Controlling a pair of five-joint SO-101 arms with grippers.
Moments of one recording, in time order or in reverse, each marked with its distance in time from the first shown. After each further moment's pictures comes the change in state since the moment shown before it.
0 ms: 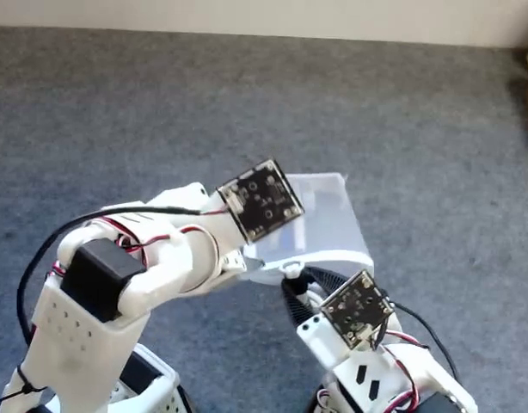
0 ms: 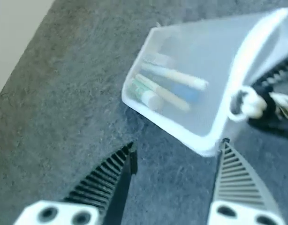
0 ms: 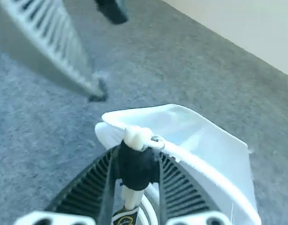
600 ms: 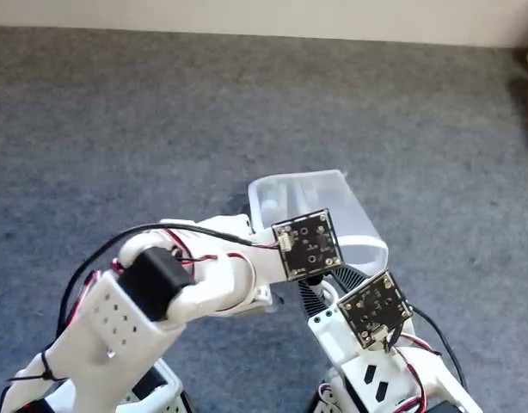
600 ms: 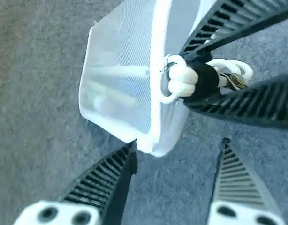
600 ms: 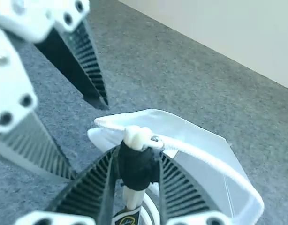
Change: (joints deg) left arm 10.1 0.0 13.1 -6.9 -1.4; right arm 4.6 0.0 -2.3 0.0 0.0
